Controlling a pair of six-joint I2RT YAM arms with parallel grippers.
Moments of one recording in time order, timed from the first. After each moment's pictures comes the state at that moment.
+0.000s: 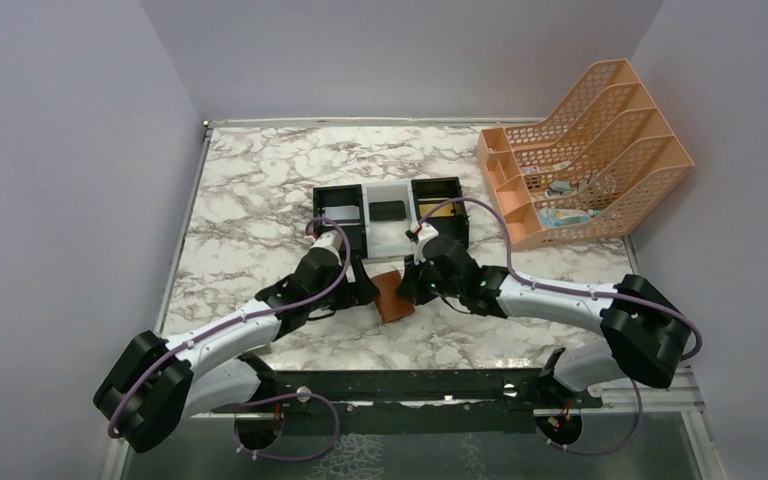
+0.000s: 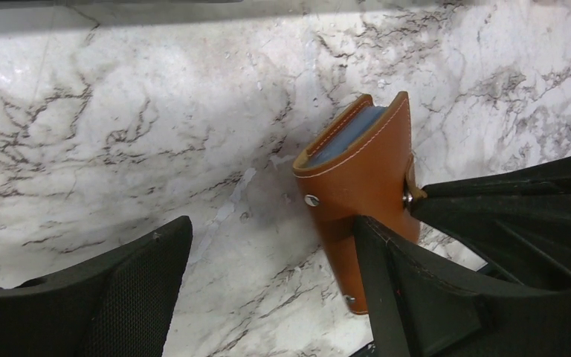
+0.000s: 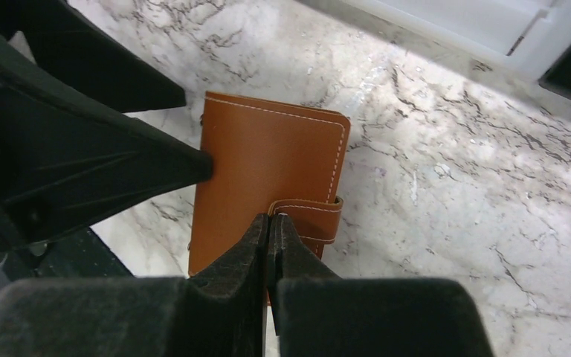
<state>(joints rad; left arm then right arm) -0.69 1.07 0.40 -0.04 0.03 -0.80 0.93 1.42 0.71 0.04 -0.03 0.47</state>
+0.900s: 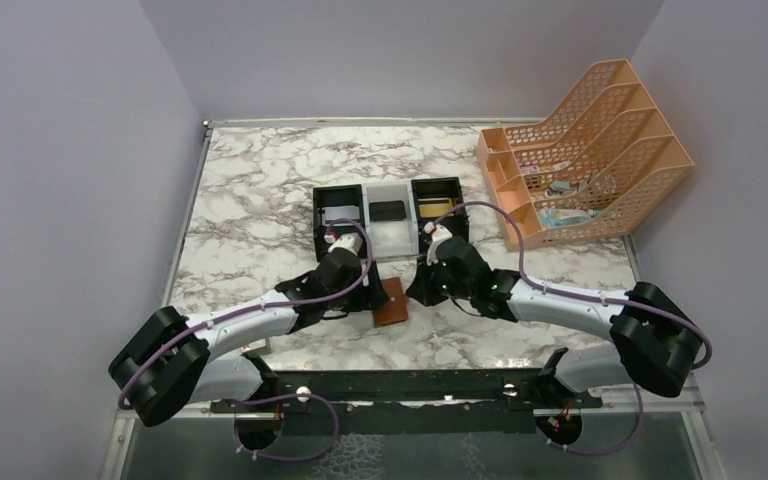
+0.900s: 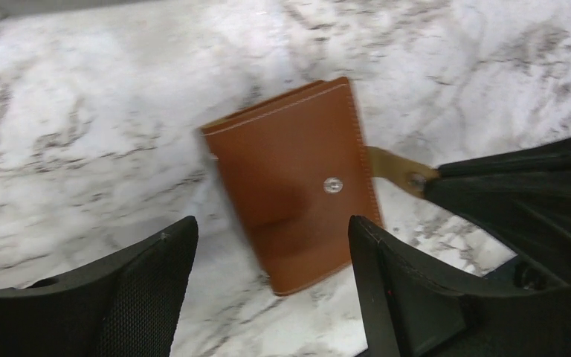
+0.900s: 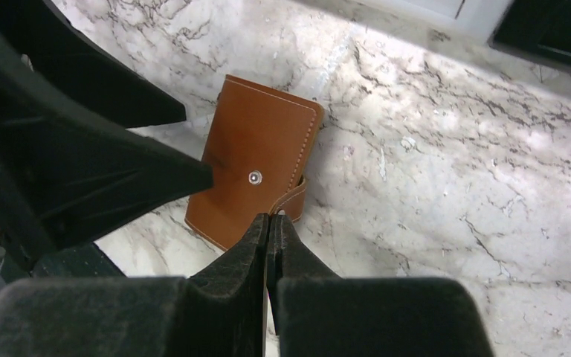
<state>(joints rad) -0.78 1.21 0.47 -0.04 -0.02 -0.79 0.88 1.36 0.64 0.06 -0.04 0.49</state>
